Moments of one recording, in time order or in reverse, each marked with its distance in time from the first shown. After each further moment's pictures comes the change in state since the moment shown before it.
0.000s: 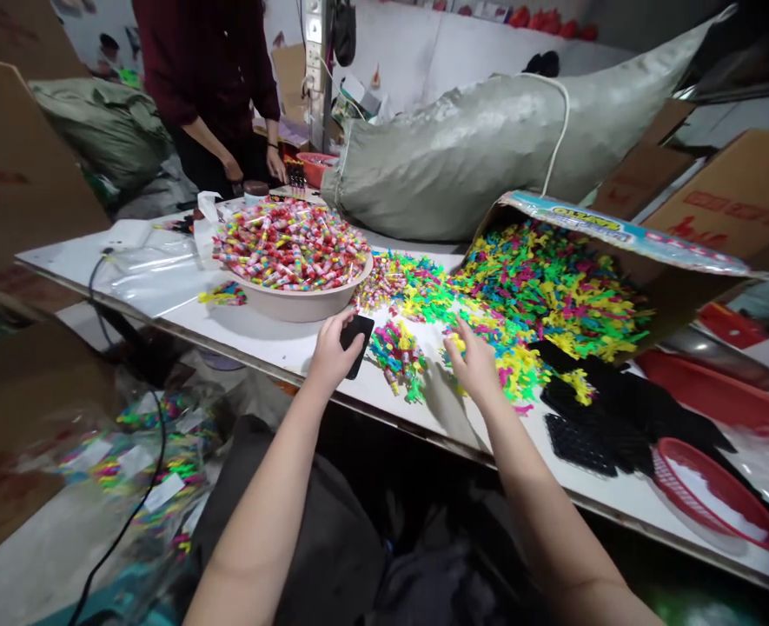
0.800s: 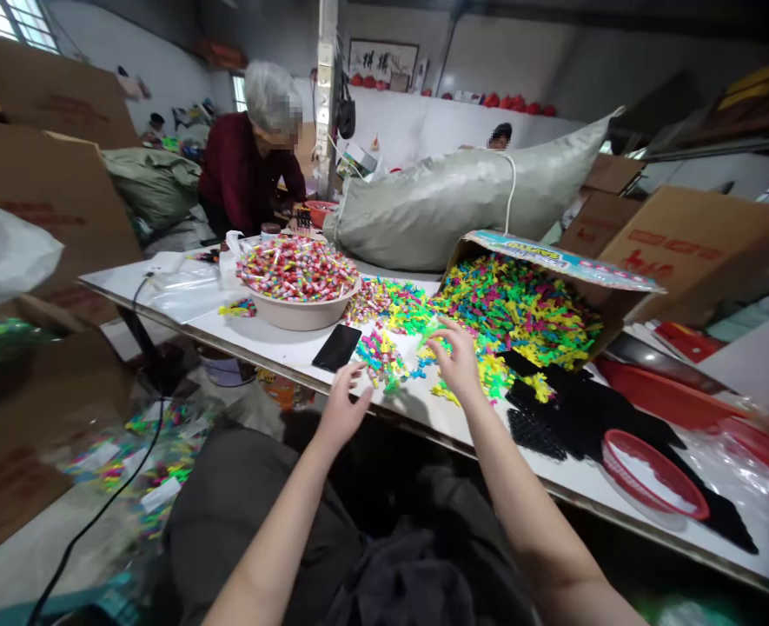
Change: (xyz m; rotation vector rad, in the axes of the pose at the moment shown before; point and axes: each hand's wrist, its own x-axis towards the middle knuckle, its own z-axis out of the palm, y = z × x) left_hand -0.108 0.064 0.017 -0.110 -0.009 0.050; right_hand -0.023 -0.030 -0.065 0.382 0.276 -0.179
